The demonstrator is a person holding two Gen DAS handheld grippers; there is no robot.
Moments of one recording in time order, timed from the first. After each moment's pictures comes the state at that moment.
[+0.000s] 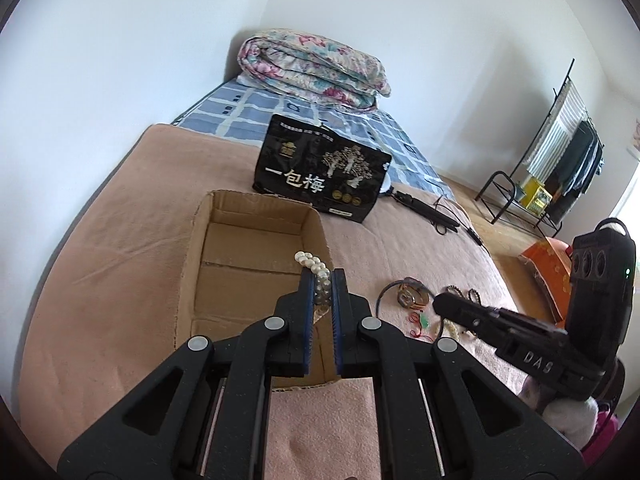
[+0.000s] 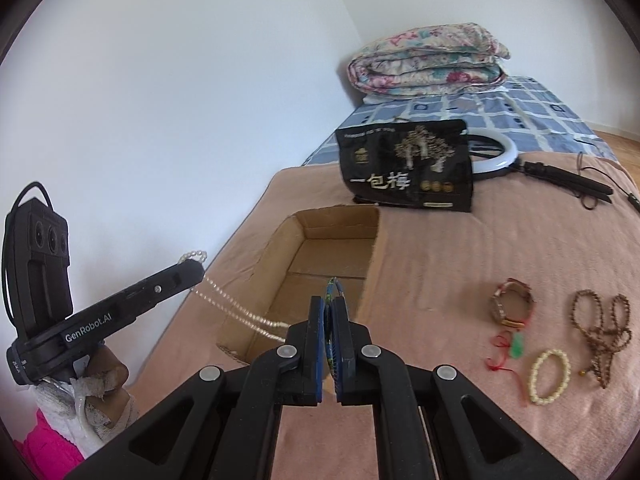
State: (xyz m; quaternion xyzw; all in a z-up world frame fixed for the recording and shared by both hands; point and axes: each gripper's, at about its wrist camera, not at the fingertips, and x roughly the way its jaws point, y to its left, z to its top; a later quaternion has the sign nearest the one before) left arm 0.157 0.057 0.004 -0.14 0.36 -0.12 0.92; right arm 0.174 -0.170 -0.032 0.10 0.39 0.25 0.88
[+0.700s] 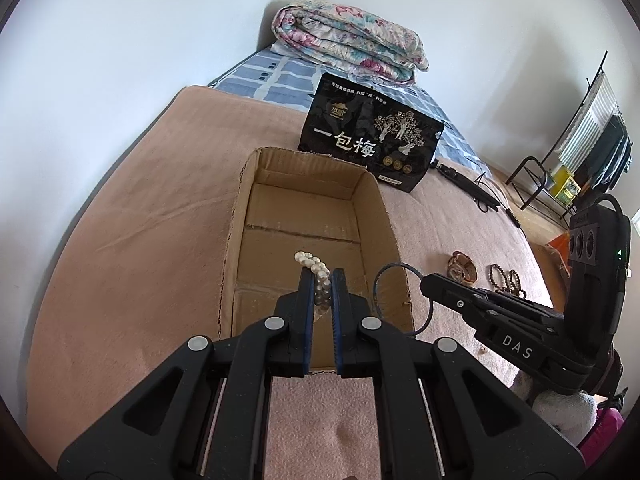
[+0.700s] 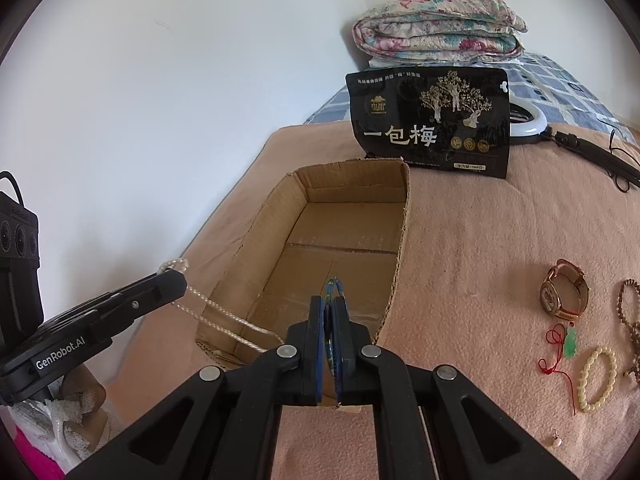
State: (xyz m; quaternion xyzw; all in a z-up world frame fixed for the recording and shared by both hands) left arm 0.163 0.080 -0.038 -0.13 0.41 -0.08 0.90; right arm 0.203 -0.124 -0.082 0.08 0.44 0.24 0.86
